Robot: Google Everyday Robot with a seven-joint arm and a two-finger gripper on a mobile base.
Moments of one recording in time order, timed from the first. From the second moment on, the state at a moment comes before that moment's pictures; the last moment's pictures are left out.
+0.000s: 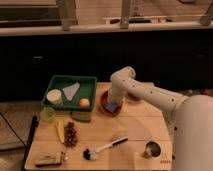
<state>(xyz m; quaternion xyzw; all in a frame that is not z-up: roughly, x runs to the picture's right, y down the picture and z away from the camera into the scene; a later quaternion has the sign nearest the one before) 0.056 0.086 0.898 -0.17 -0.23 -0.55 0.78</state>
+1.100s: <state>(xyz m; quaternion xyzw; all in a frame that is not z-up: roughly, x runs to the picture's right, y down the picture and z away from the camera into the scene) 0.041 0.028 0.908 -0.16 -0.20 -0.58 0.78</state>
